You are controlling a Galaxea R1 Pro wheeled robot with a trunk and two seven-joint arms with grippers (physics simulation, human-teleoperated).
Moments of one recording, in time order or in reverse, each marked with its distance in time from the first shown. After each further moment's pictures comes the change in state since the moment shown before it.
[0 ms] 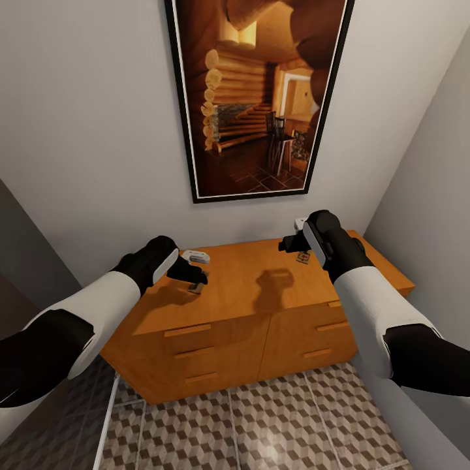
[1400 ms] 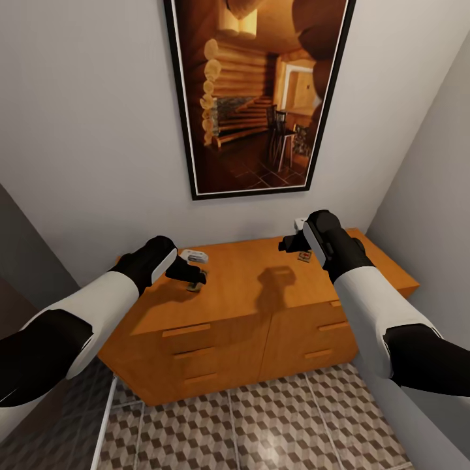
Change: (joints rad) left arm 0.000 0.008 0.001 0.001 0.001 -0.006 0.004; right arm 0.000 0.000 0.000 0.000 0.000 0.000 0.000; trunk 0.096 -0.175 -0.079
